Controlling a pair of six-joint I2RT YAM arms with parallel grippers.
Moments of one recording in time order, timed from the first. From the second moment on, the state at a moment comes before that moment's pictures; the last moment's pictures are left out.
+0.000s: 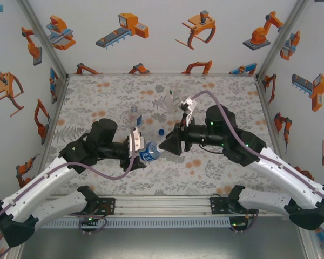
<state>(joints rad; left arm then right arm) -0.81 0.89 0.90 -0.64 0.59 0.47 0.93 1.02 1.20 -0.46 -0.41 0.26</state>
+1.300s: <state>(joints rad) -0.81 0.86 0.91 -0.69 0.69 0.47 0.93 1.06 1.23 -0.51 -0.77 -0.35</state>
